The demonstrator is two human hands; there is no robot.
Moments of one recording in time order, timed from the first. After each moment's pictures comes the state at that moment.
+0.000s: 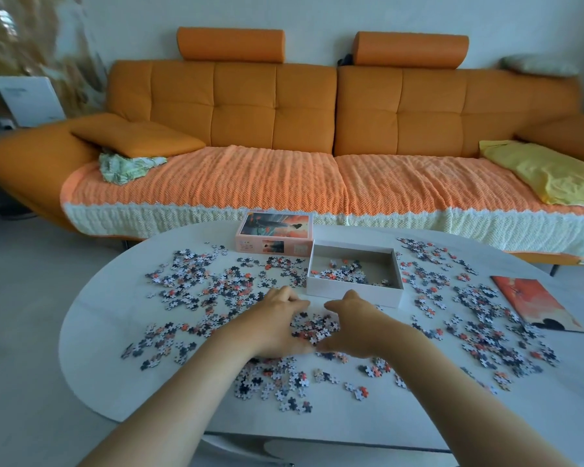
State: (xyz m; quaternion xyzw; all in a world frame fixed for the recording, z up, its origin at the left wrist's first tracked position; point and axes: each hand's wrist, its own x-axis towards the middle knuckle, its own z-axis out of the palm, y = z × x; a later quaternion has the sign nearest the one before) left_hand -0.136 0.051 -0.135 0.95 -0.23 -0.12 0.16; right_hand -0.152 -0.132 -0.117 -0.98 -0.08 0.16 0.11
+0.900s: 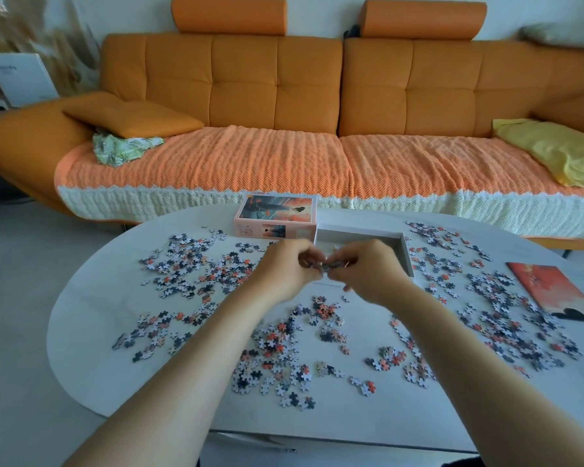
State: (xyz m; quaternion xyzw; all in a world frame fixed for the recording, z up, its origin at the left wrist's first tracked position) left_hand -0.096 0.027 -0.112 0.89 -0.15 -0.01 0.43; right_hand -0.113 -0.140 -0.097 -0.92 -0.02 -0.01 0.38
